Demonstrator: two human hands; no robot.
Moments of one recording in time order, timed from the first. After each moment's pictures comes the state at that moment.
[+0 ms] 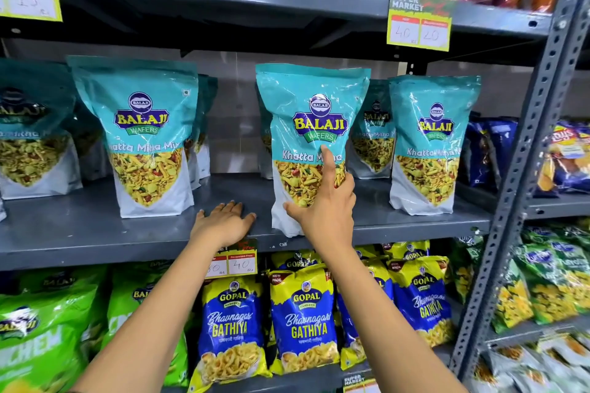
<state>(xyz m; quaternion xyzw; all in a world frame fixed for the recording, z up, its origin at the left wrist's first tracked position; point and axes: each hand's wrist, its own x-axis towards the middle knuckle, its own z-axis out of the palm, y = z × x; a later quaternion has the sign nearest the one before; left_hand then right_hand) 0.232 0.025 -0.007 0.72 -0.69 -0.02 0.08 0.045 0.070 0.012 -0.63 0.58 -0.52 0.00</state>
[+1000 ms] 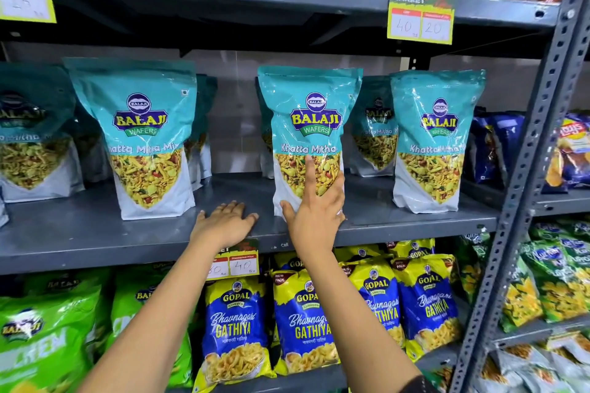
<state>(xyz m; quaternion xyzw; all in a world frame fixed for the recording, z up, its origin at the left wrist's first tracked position) 0.233 0.020 -0.009 0.72 -0.68 -0.02 0.08 0.071 0.038 -0.016 -0.61 0.64 -0.46 -0.06</state>
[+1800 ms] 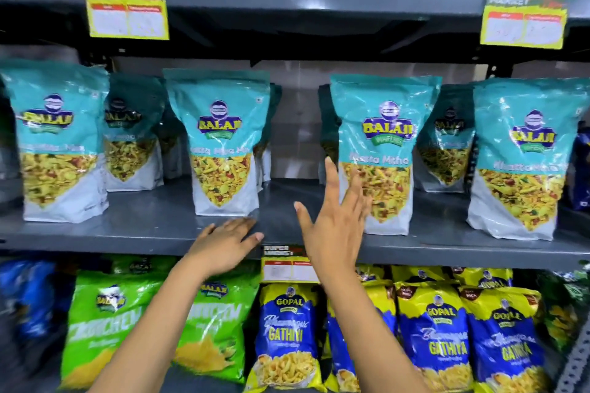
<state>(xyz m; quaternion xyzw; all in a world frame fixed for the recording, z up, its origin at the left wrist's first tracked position) 0.320 0.098 -0.011 0.72 -0.69 -0.02 0.11 0.139 0.071 -0.006 -0.66 0.52 -0.54 -0.09</state>
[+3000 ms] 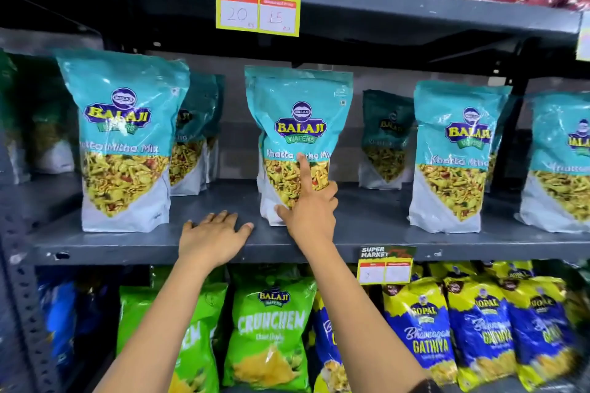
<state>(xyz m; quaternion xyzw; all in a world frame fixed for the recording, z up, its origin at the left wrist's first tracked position) 0.498 0.090 -0.014 0.76 -0.64 0.02 0.11 0.338 0.064 0.009 -0.67 0.60 -0.44 0.04</state>
